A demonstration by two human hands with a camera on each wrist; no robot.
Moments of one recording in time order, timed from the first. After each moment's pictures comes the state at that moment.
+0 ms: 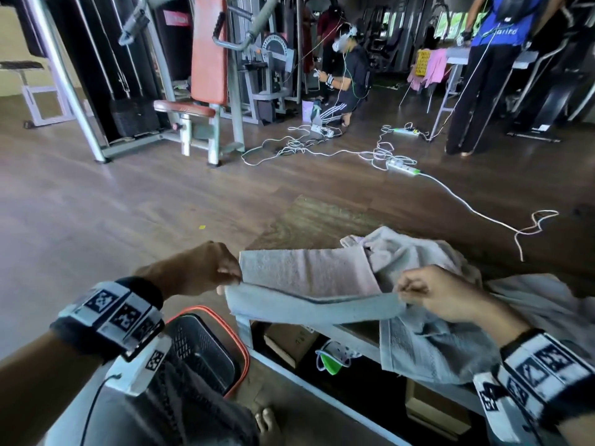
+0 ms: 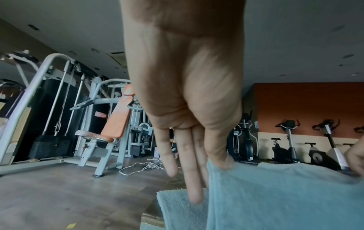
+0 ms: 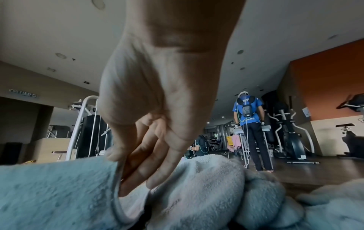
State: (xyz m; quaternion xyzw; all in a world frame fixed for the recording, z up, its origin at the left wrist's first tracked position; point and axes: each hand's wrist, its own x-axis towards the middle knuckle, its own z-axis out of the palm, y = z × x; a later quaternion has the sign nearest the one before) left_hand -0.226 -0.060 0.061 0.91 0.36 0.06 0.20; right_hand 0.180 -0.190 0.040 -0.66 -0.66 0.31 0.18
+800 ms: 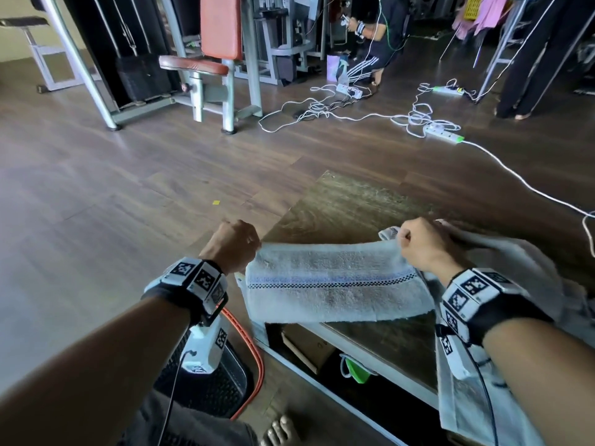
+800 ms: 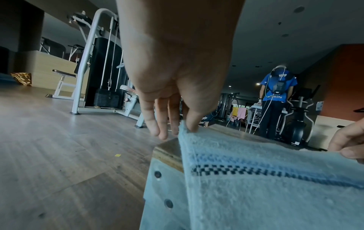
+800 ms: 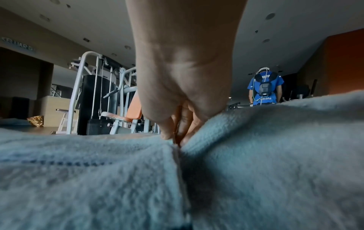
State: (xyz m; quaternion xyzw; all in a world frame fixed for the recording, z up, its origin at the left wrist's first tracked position) left_hand -0.184 0.058 -0.030 0.77 0.59 0.14 0.17; right_hand 0.159 -0.001 -0.035 -0.81 -0.55 0.10 0.18
